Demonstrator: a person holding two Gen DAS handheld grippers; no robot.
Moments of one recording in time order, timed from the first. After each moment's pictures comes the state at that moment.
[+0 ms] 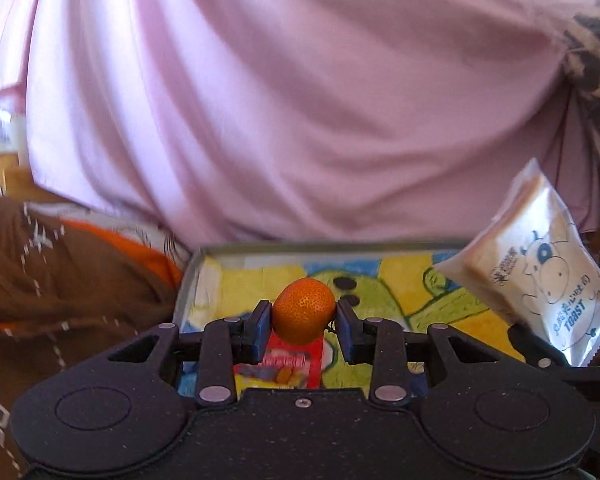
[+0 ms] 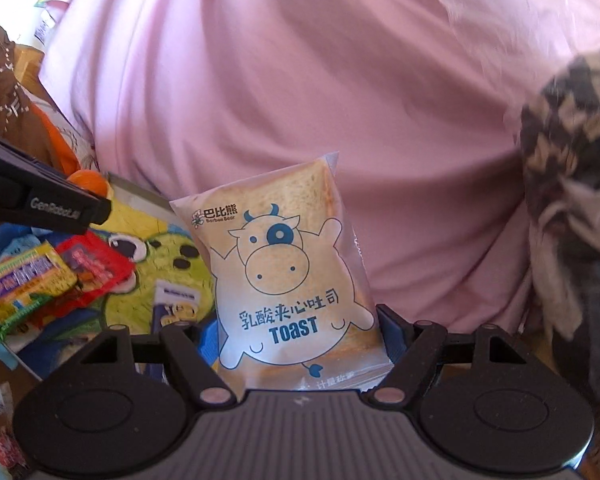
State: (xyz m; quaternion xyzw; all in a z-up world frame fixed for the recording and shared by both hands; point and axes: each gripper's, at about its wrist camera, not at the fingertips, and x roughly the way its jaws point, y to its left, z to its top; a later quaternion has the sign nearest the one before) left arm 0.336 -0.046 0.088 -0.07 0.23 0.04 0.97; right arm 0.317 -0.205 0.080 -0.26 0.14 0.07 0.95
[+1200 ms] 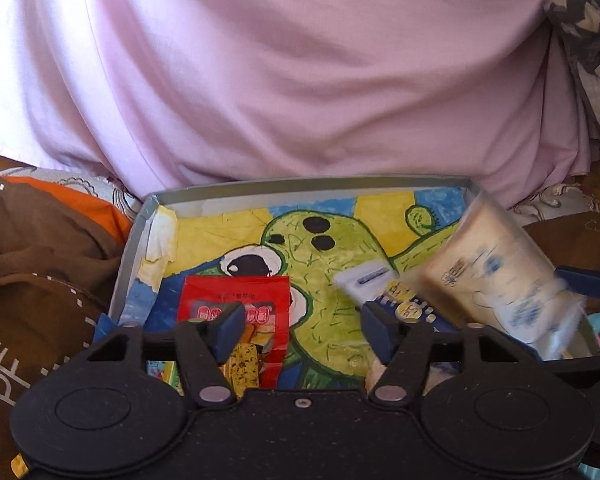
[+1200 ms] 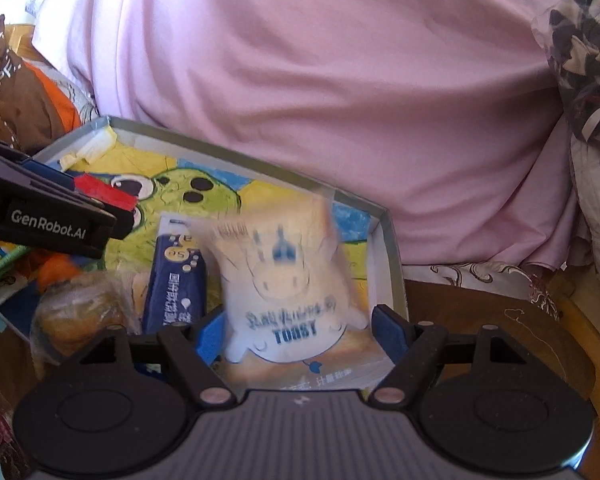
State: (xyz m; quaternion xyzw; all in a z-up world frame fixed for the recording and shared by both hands) left arm 0.352 -0.058 0.045 -0.05 0.27 -0.01 0.96; right arm 0.338 -0.214 0.050 -0.23 0.21 0.08 0.95
